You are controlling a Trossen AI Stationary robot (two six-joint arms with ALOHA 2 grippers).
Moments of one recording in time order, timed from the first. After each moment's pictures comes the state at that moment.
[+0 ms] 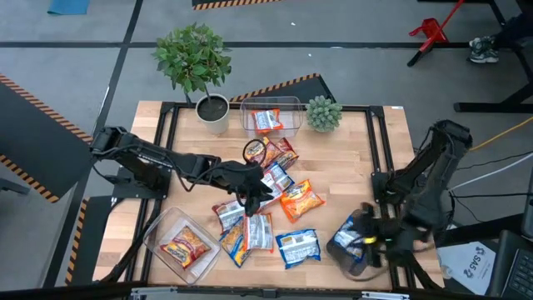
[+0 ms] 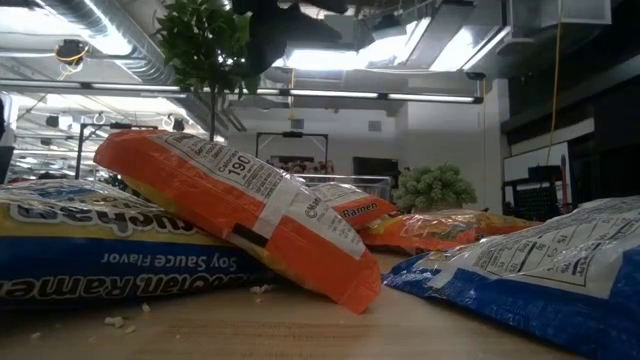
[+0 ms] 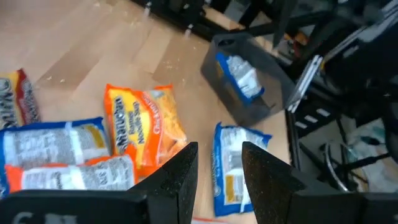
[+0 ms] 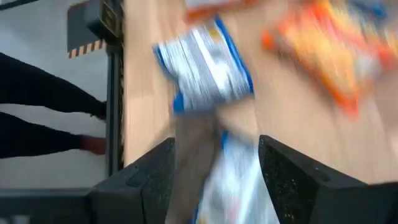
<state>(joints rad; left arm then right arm) -0.19 1.49 1.06 -0.05 -0.07 -0.57 1.02 1.24 0.96 -0.76 0.47 1.04</state>
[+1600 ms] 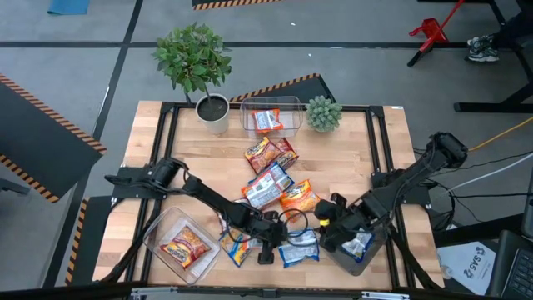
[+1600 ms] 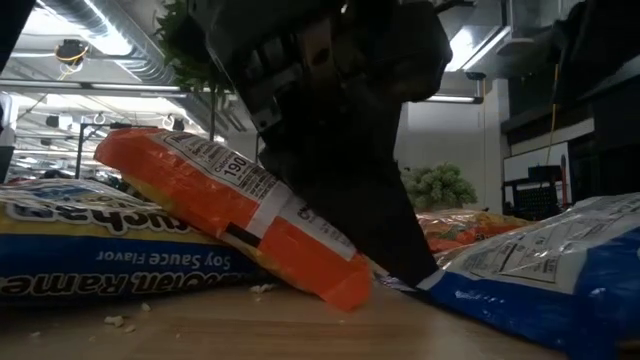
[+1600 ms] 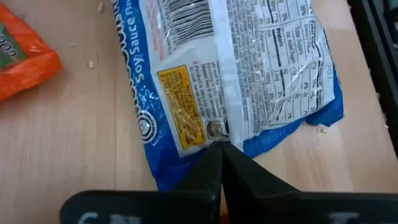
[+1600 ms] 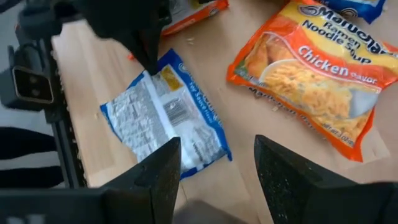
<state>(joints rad) -0.39 2.16 1.39 -0.10 0.00 -0.38 0.62 1.46 1.05 -0.68 0.25 0.99</state>
